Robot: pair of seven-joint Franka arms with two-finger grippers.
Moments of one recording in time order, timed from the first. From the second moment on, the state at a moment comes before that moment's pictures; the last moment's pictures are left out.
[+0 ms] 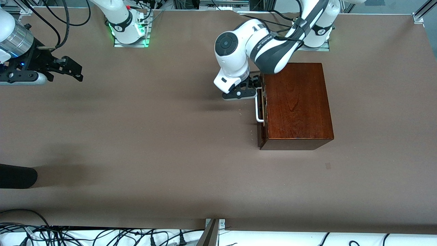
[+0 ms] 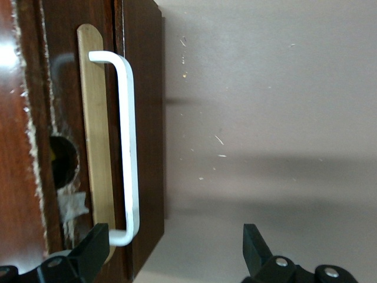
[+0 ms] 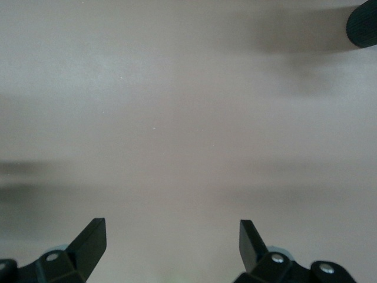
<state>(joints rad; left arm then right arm) -0.49 0.46 -0.35 -1.64 0.25 1.82 -0.95 0.18 -0.06 -0.07 -1.69 0.00 1.62 0.11</state>
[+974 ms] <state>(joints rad) -0.49 0.53 -0.32 -1.64 0.36 1.89 -0.96 0.18 -0.06 -0.07 -1.69 0.00 1.63 0.11</state>
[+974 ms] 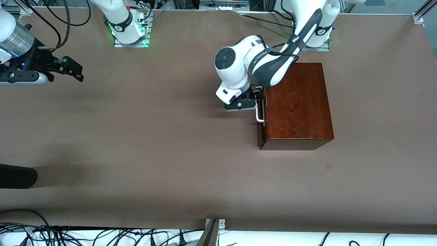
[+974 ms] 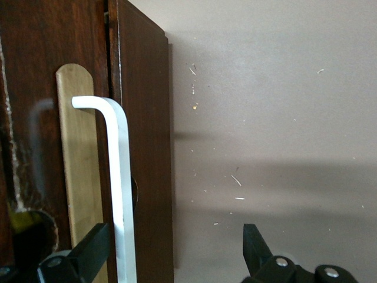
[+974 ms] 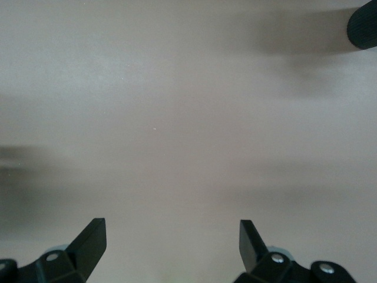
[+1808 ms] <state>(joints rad) -0.49 0.57 -0.31 -1.64 0.36 1.92 -0.98 0.18 -0.04 -0.07 -1.69 0.00 1.64 0.11</state>
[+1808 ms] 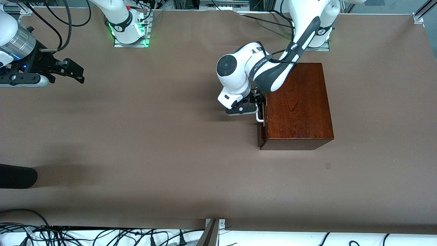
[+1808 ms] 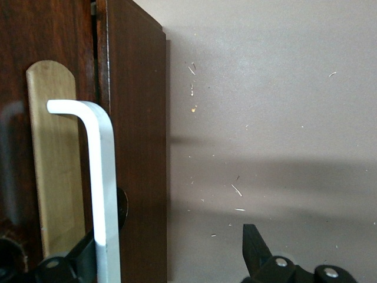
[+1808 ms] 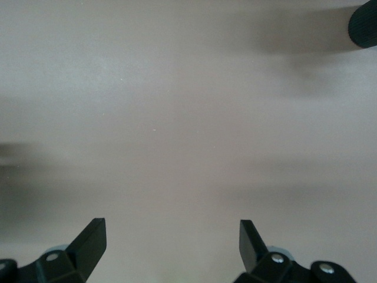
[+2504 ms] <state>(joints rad) -0.49 0.58 -0.31 -1.64 0.34 1.98 -1.04 0.18 -0.03 -0.07 -1.69 0.00 1.64 0.11</state>
